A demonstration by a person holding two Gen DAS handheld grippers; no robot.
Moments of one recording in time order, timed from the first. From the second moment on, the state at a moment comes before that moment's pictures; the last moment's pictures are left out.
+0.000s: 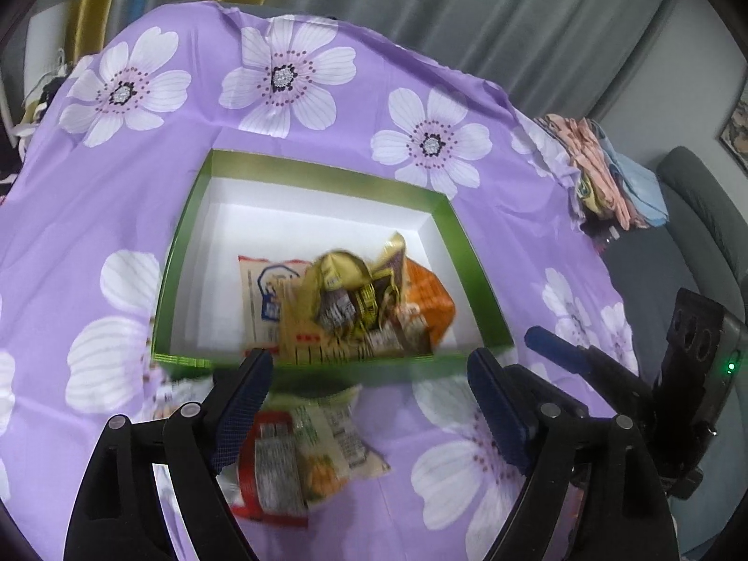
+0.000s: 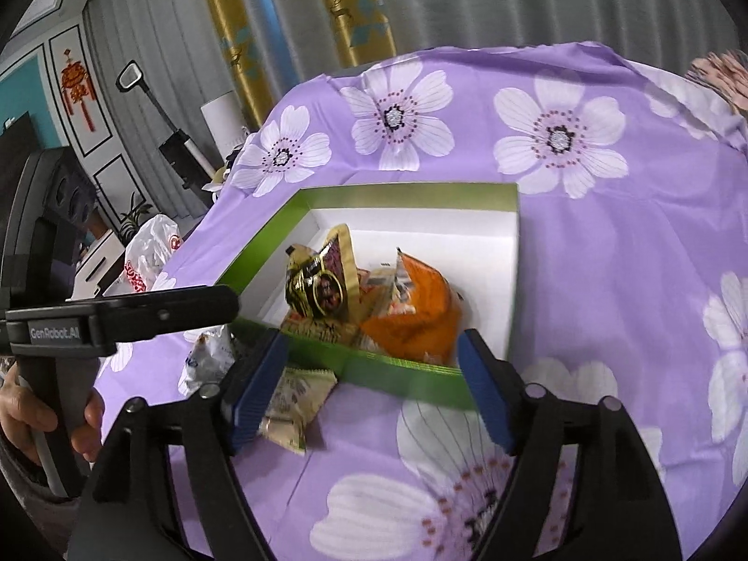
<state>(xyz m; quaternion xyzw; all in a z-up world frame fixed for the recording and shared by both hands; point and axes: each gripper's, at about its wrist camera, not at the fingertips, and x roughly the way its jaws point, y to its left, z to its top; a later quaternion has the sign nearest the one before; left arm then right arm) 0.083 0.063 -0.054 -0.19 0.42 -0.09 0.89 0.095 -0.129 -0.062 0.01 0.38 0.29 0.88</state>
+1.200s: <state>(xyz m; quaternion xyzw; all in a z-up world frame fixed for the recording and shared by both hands) 0.000 0.048 -0.055 -0.16 0.42 -0.04 0.89 0.025 -0.134 -0.058 -0.01 0.38 0.30 0.87</state>
